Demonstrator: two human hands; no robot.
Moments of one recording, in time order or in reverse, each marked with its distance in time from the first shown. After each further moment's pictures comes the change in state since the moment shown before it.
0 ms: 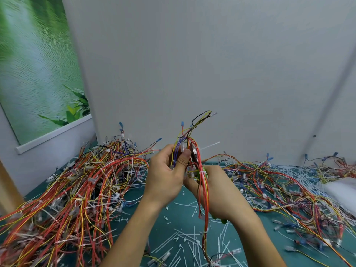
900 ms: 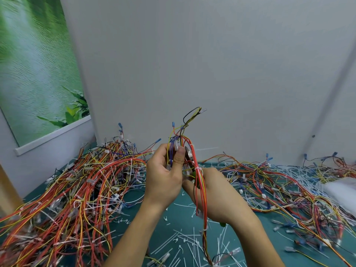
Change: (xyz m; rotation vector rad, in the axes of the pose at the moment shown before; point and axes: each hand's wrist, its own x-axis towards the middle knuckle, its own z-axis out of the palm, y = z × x) left_hand -0.003 0.000 0.005 -0.039 0.080 0.027; right_hand -0.005 -0.010 -0.004 -0.064 -0.060 -0.048
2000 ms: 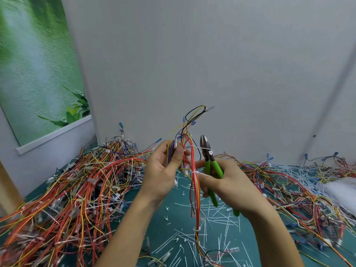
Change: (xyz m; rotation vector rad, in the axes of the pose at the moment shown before) left_hand 0.007 0.007 -0.011 -0.262 -0.146 -0.141; right_hand -0.004 0.005 -0.030 0.417 -0.018 0.070
